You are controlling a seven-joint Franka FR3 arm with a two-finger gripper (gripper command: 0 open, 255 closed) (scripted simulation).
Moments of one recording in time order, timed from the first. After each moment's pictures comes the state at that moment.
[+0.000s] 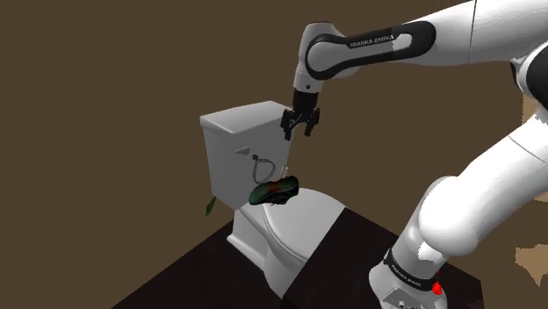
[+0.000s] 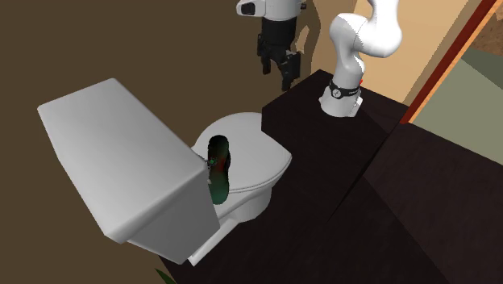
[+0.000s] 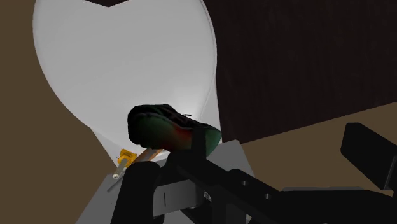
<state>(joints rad) -0.06 -0.29 -0.02 -2.22 0.01 1.89 0.21</state>
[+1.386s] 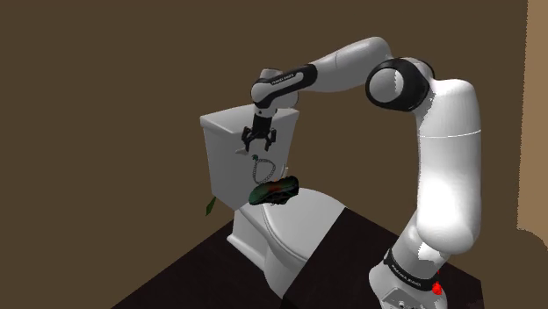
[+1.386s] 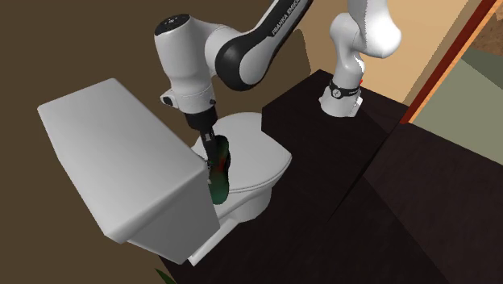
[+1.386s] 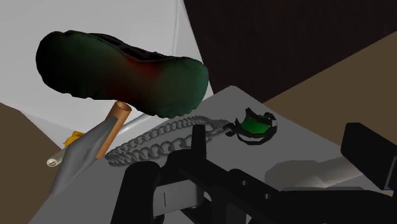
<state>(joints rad) -0.11 0.47 -0.05 -1.67 0.16 2.10 0.24</state>
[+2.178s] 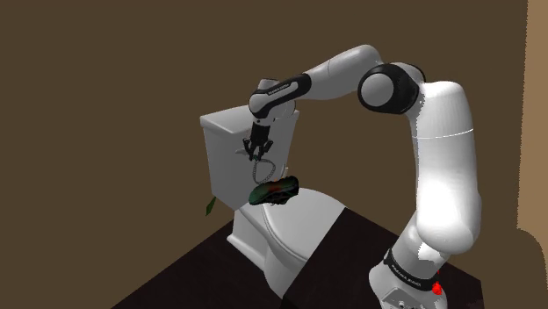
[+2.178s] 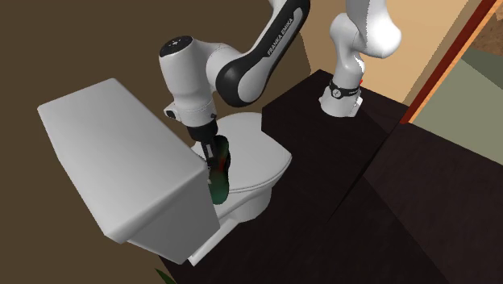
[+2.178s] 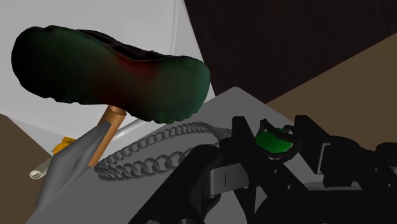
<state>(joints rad) -0.11 0.53 -0.05 -1.68 0.17 2.17 0.23</state>
